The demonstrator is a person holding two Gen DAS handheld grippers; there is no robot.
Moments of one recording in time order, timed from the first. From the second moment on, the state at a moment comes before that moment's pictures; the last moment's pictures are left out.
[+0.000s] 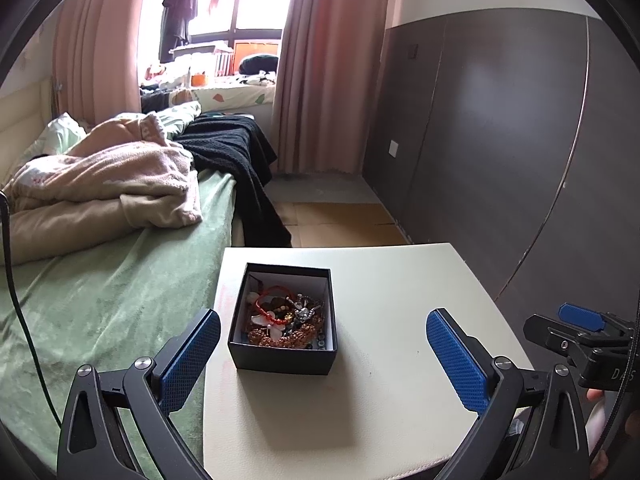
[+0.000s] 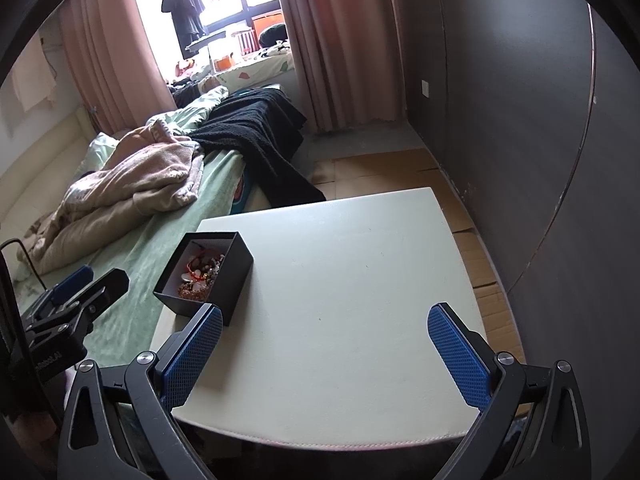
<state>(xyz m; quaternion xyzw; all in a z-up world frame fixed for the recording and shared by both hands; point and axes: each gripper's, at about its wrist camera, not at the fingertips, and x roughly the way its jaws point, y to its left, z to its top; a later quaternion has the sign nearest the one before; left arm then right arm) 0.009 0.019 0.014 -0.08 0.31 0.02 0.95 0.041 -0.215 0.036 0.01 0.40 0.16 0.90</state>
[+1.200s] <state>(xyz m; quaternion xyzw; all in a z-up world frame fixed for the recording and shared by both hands) 0.006 0.007 0.014 -0.07 0.31 0.02 0.95 0.041 -0.232 0.034 0.02 0.40 0.14 0.90</state>
